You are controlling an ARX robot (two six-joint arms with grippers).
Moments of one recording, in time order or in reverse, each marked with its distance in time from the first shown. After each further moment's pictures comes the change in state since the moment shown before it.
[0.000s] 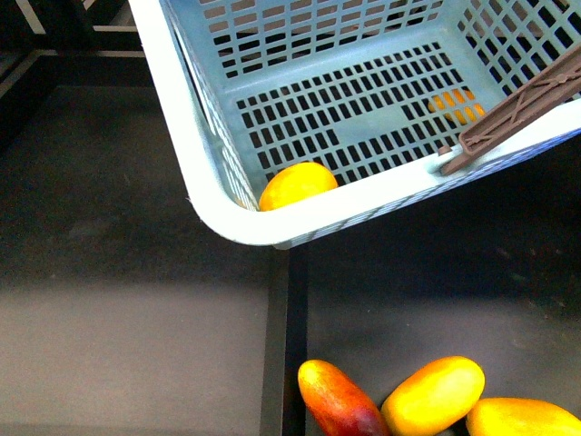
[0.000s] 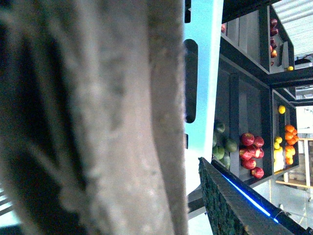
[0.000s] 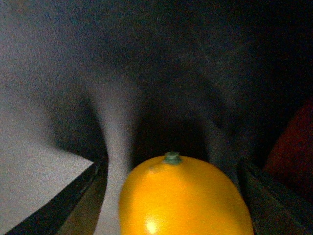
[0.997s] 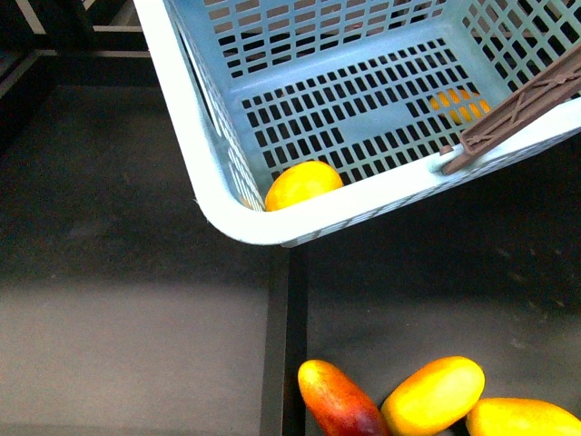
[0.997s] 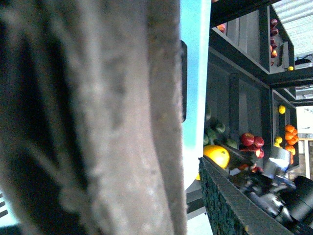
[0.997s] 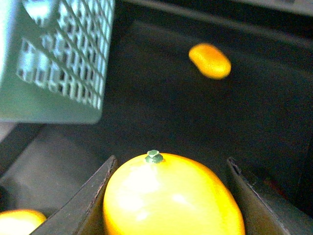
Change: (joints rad) left arm 0.000 0.000 0.000 0.000 0.000 0.000; right arm -0.147 -0.900 -0.554 0.053 -0.975 0.380
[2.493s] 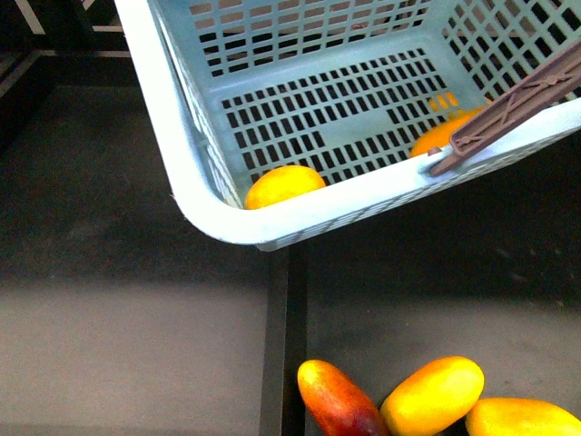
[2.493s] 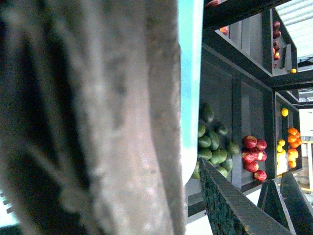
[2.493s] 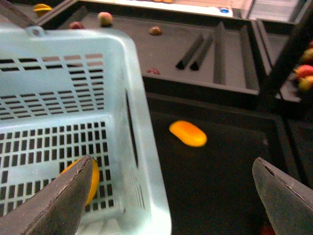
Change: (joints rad) left arm 0.002 0.002 0.000 -0.002 -0.009 0.001; right arm 0.466 -0.617 -0.632 0.837 0.798 0.697
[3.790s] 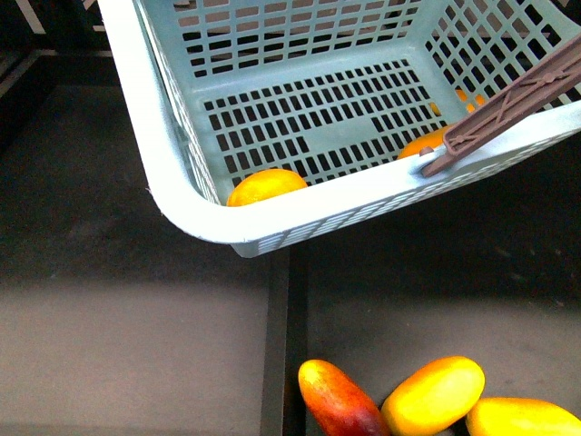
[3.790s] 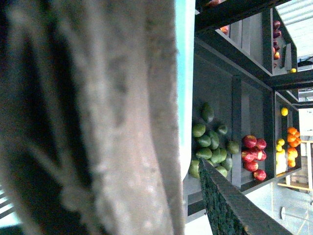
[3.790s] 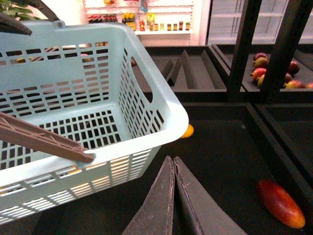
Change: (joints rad) left arm 0.000 0.000 0.000 0.000 0.005 0.000; right arm 0.120 -0.711 -0.548 -0.126 0.119 0.051
